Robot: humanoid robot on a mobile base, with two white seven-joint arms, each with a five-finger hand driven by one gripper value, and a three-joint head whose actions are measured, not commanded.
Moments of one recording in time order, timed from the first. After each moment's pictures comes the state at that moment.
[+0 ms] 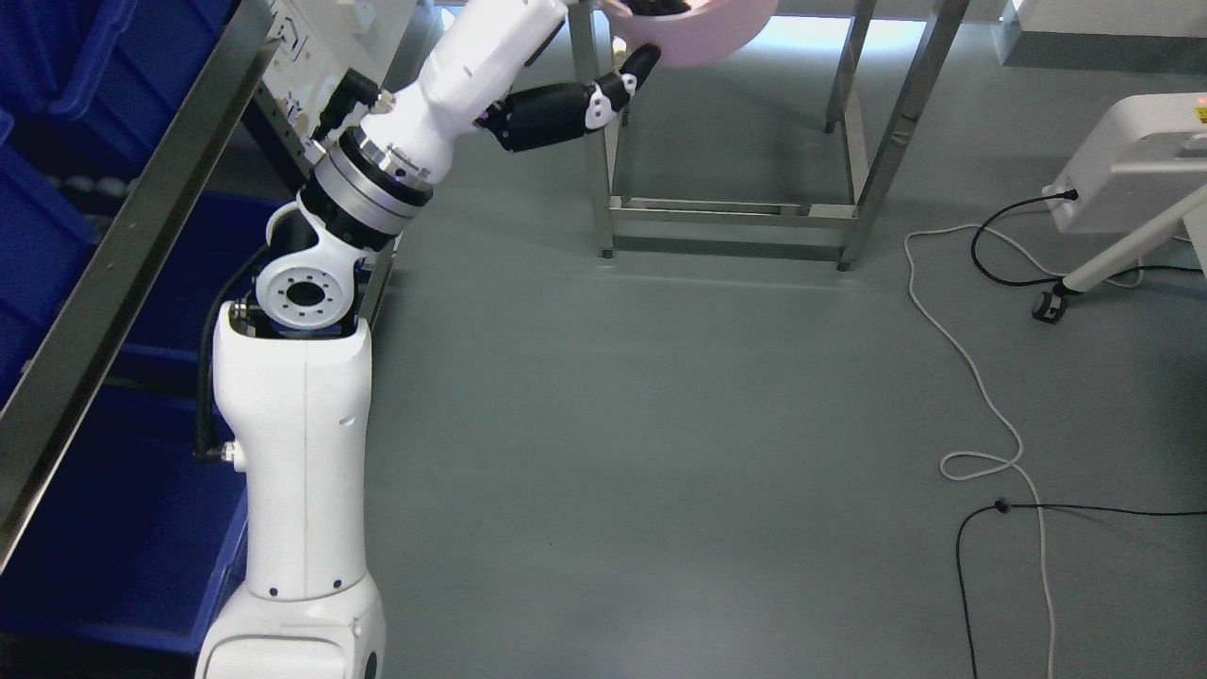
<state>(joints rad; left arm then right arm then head) -0.77 0.00 -0.04 -1.62 -0.37 -0.53 -0.59 0.08 0.00 -0.09 -0.20 -0.09 0.01 0.06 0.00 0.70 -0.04</state>
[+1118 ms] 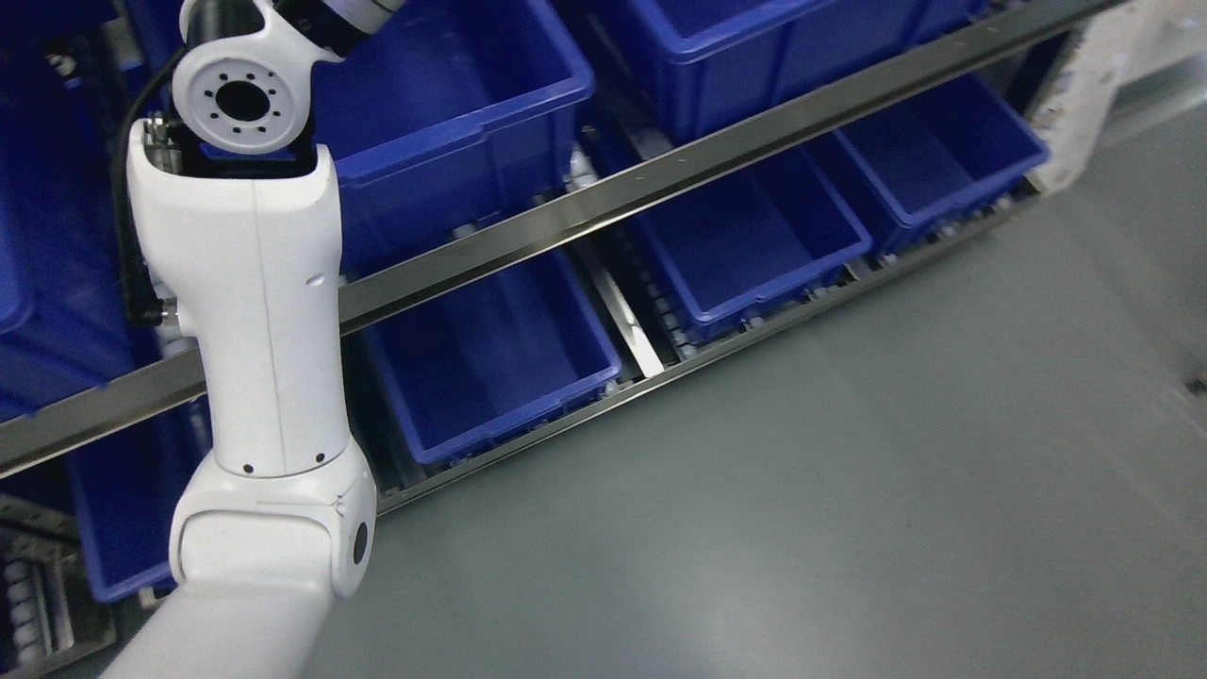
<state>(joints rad) -1.06 0.00 -0.08 -1.62 -0.42 -0.39 -0.72 0.08 0.00 -0.09 -0.20 -0.09 0.01 0.06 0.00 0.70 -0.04</state>
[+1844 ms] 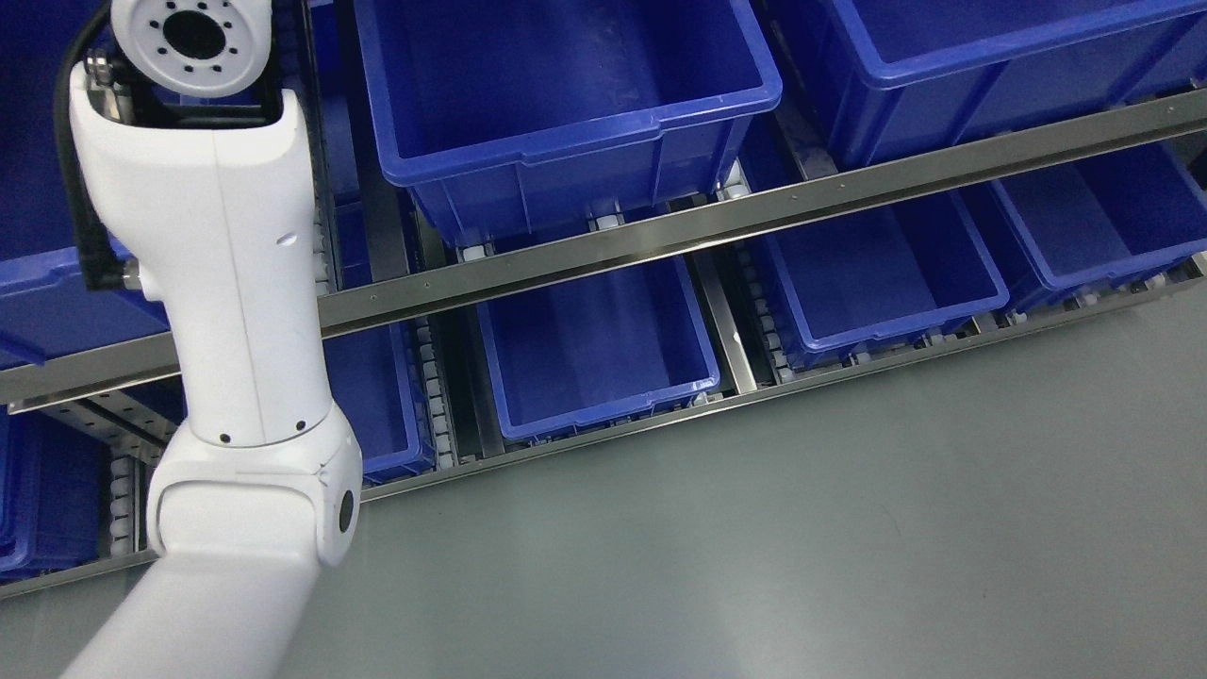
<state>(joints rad) -1.11 0.03 -0.08 -1.62 -0.42 -0.34 -0.74 0.08 0.00 -0.09 -0.20 -0.09 0.01 0.06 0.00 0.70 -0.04</state>
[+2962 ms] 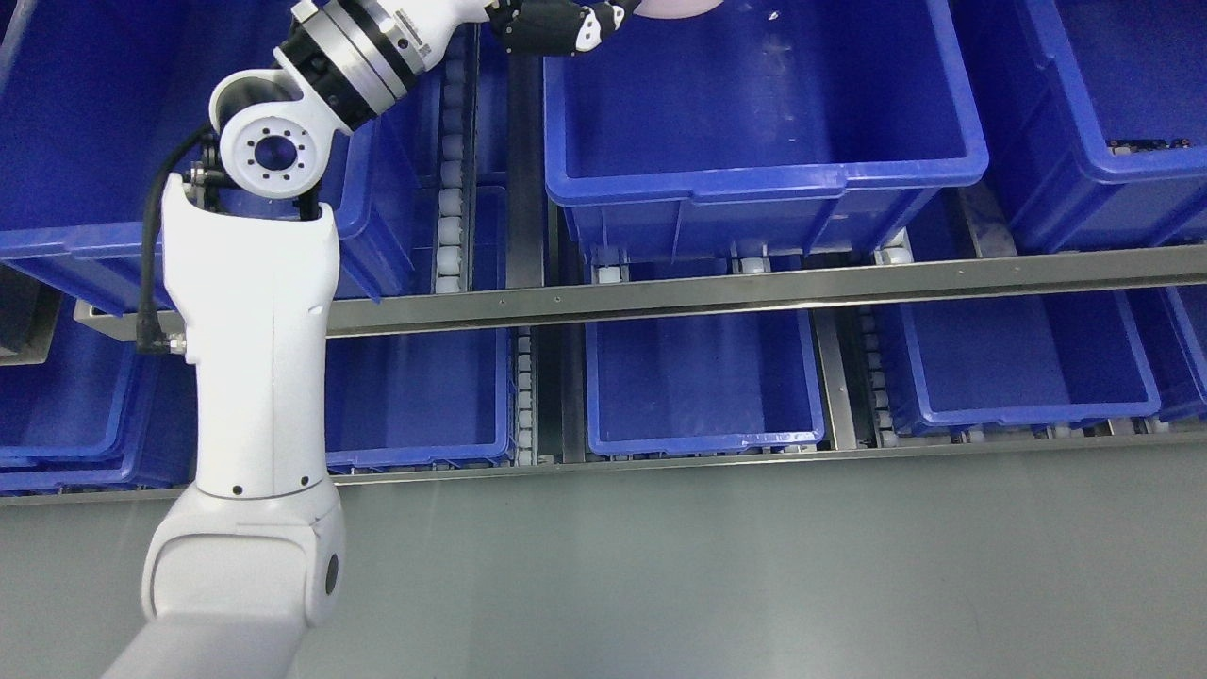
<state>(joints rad) -0.98 0.07 -0.08 -1.44 -0.52 -0.38 -0.75 0.08 0.00 -0.09 -0.20 -0.09 0.01 0.06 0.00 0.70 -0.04</state>
